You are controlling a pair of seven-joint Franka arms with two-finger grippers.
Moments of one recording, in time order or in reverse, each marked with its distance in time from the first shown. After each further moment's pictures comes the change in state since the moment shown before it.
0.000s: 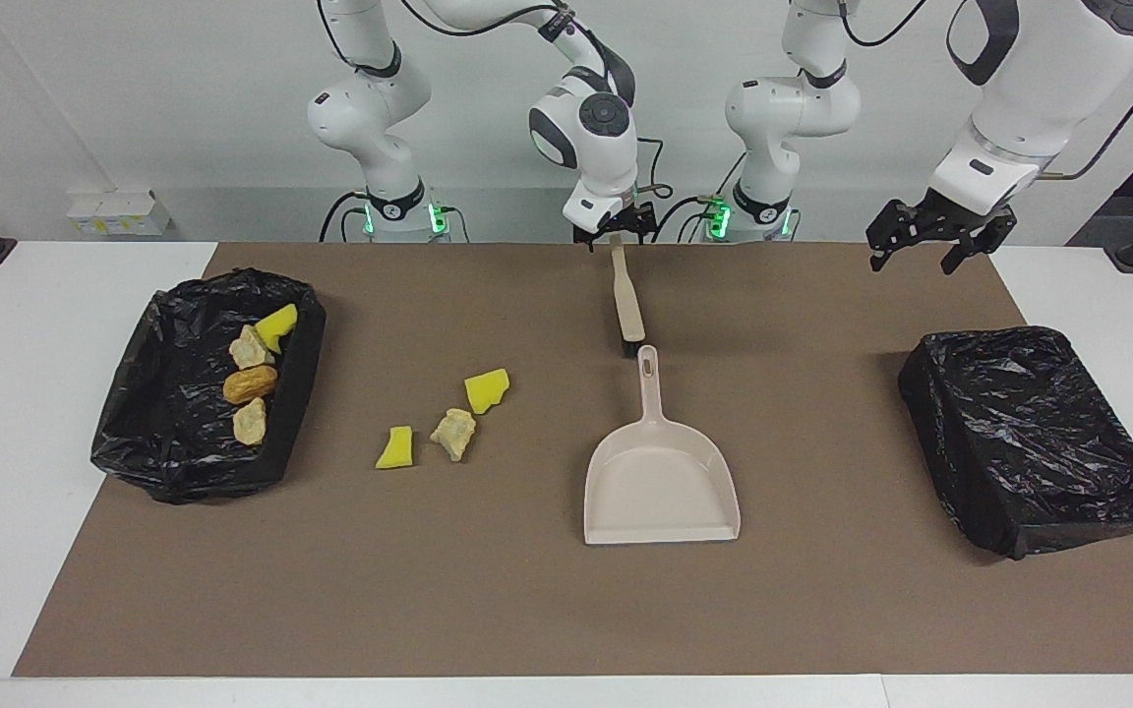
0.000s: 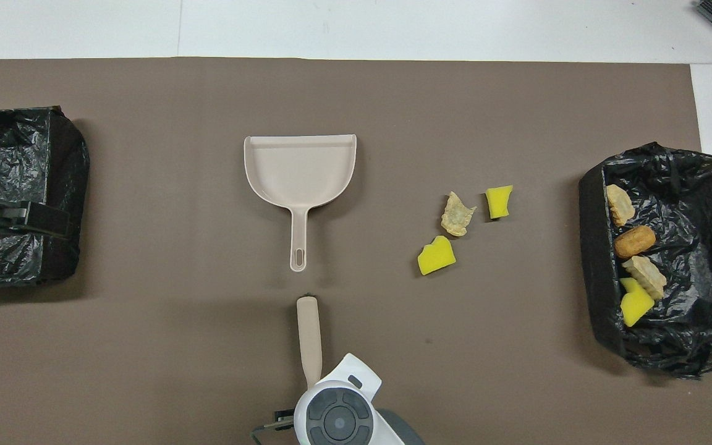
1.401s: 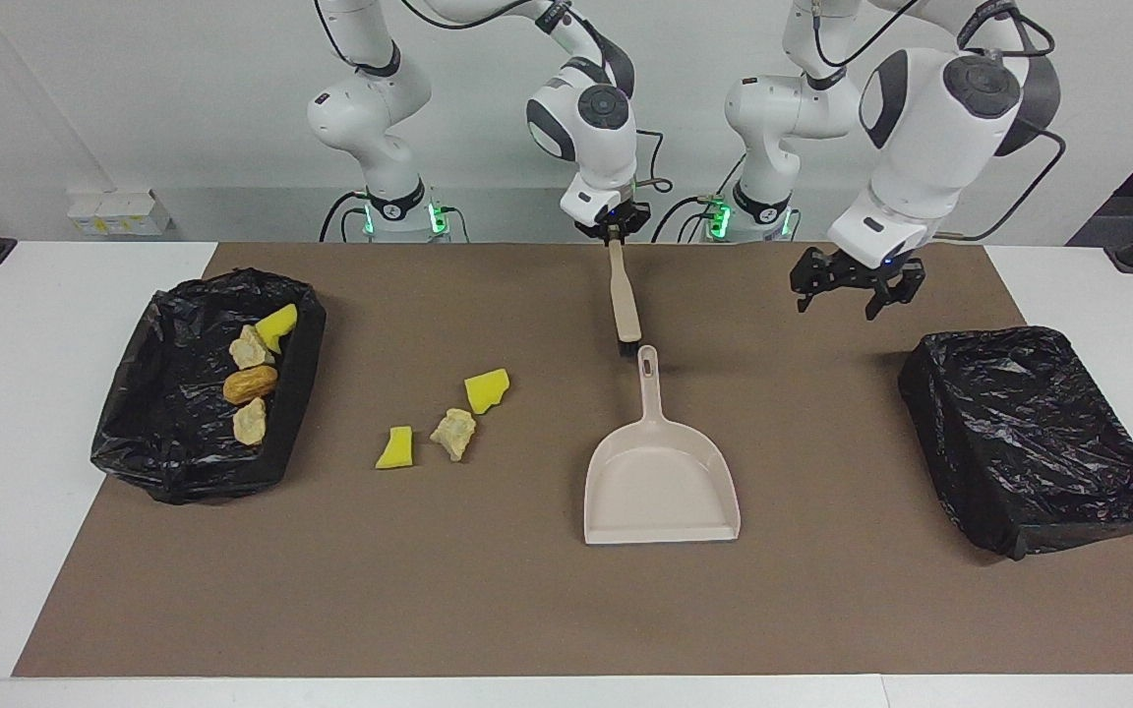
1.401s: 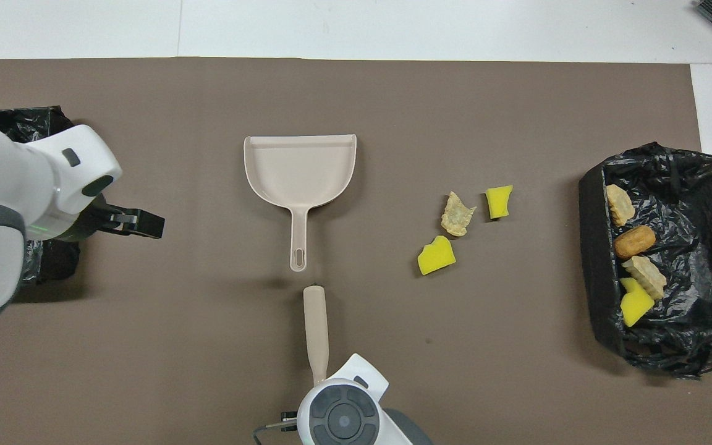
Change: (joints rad) left arm -0.145 0.026 -0.022 -0.203 -0.030 0.276 -0.056; right arm -0.041 -0.074 -0.013 0.031 0.002 -0.156 0.026
